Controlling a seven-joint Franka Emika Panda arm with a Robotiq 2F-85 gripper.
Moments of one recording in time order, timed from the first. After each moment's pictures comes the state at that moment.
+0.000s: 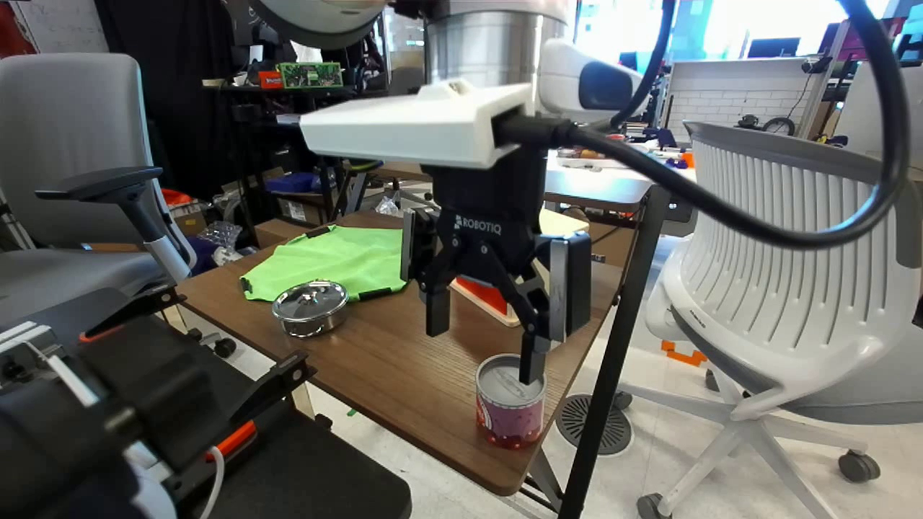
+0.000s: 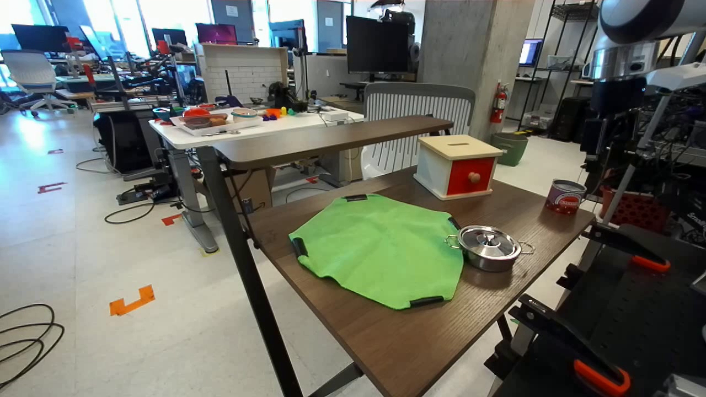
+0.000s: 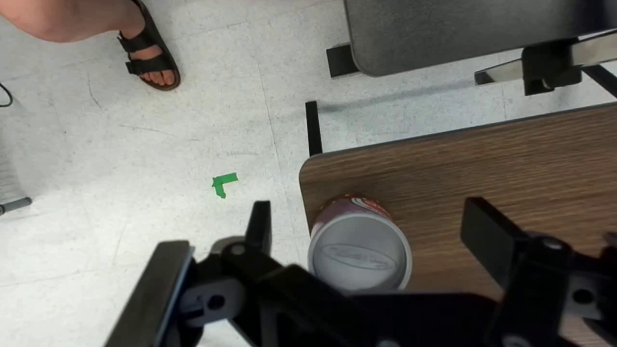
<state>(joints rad) -0.29 0.36 -0.27 -2.26 -0.12 2.49 -0.31</state>
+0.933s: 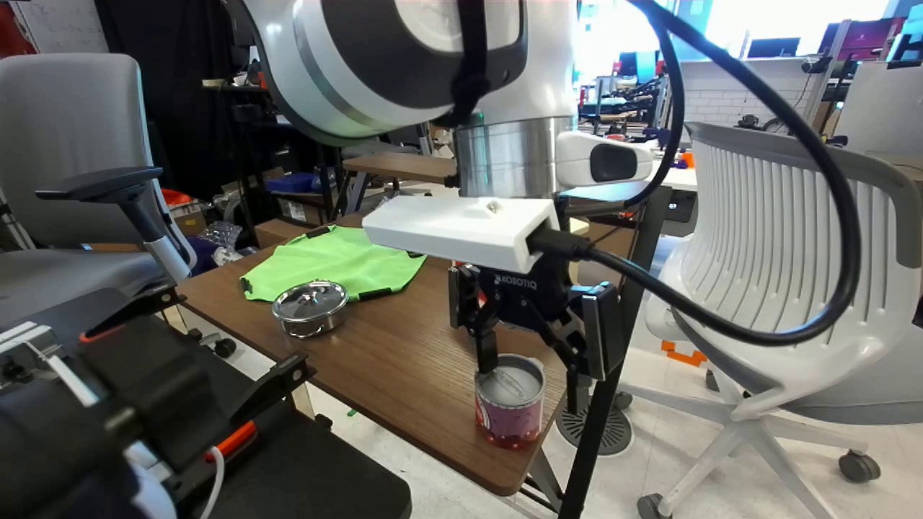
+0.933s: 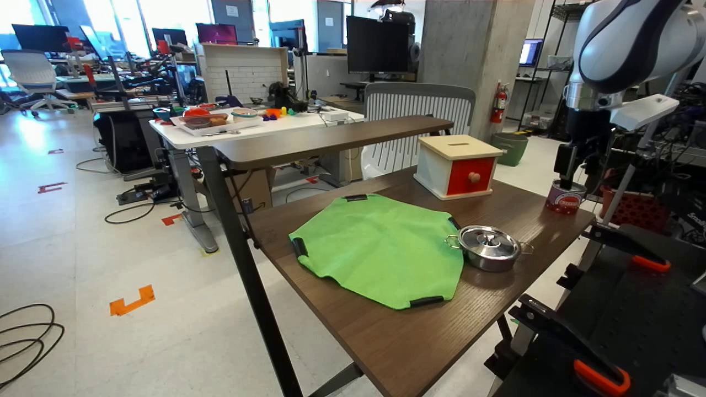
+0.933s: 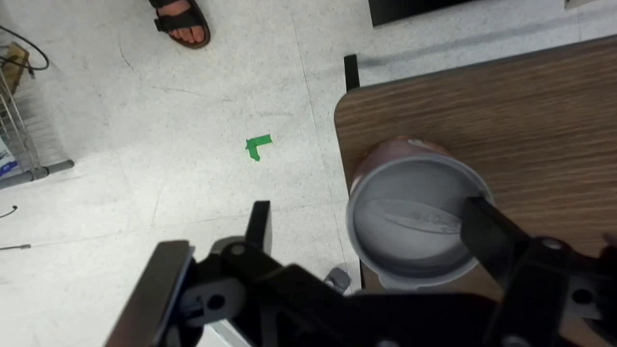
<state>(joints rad) -0.28 0.54 -0.27 -2.18 -0.20 2.70 -0.17</state>
